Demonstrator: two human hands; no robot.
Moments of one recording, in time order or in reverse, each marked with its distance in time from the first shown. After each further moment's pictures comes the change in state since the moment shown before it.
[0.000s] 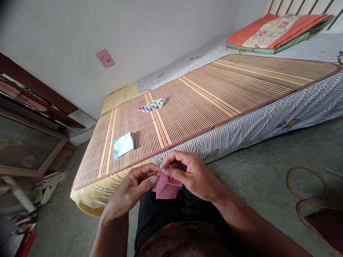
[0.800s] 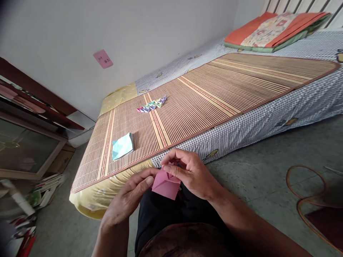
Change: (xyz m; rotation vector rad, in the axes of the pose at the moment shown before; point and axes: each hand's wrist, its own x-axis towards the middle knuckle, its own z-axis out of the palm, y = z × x) left_hand -0.006 -0.008 -0.004 0.175 0.031 0.051; right_hand 0.002 0.006 0.002 0.076 0.074 0.078
